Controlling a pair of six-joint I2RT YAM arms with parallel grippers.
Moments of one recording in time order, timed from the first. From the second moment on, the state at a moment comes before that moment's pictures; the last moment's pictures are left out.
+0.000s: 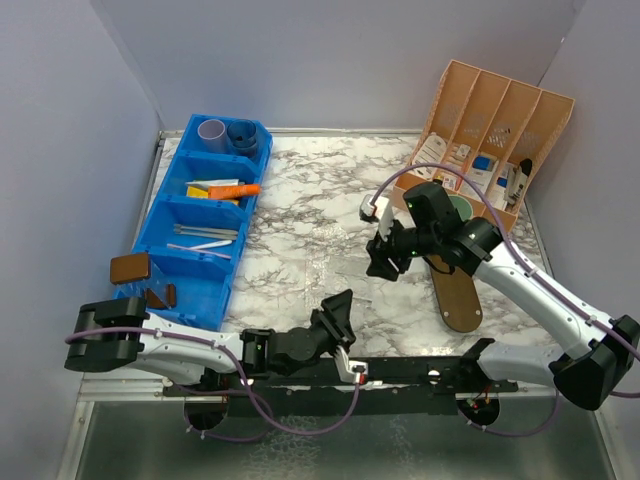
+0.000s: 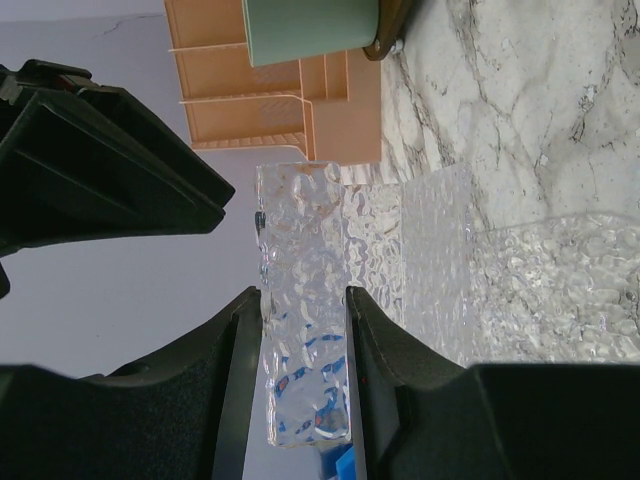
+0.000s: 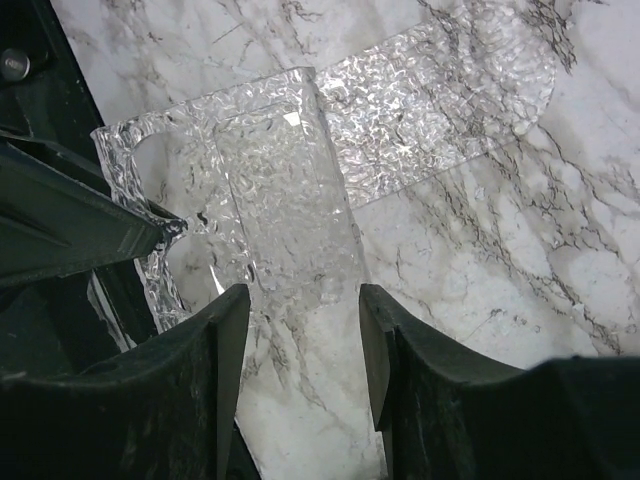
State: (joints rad) left arm -1.55 1.15 0.37 0.53 -0.58 1.39; right arm 0.67 1.19 1.14 -0.75 -0.41 -0.24
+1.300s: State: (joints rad) left arm -1.62 1.21 0.37 0.57 -0.63 1.36; right arm 0.83 1.24 1.07 -0.75 -0.40 -0.50
